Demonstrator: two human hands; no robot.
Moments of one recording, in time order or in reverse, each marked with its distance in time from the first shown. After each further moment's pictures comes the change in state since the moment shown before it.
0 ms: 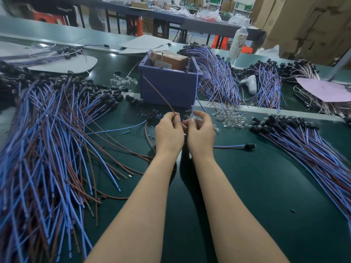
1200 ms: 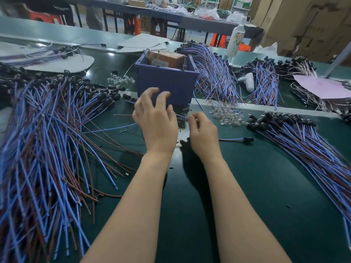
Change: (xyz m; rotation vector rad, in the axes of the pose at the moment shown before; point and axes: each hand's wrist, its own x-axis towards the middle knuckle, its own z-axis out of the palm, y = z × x) left_hand -0.006 0.015 -0.018 0.389 0.329 0.373; right_hand 0.001 -0.003 -0.028 -0.409 -0.119 -0.300
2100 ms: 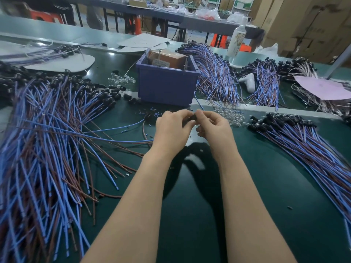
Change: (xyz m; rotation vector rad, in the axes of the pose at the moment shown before) left_hand 0.002 0.007 0.001 -0.136 -0.551 0.025; right_hand 0.008 0.001 -0.022 0.552 -0.101 0.303
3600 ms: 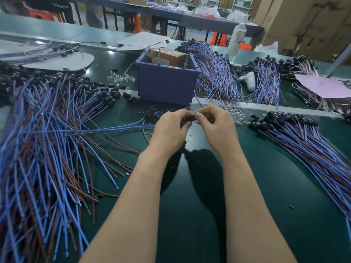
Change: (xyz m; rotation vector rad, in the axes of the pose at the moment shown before) left_hand -0.001 -0.009 -0.002 -0.040 -0.040 0.024; right_hand 0.000 -0.009 -0.006 -0.514 0.040 -0.270
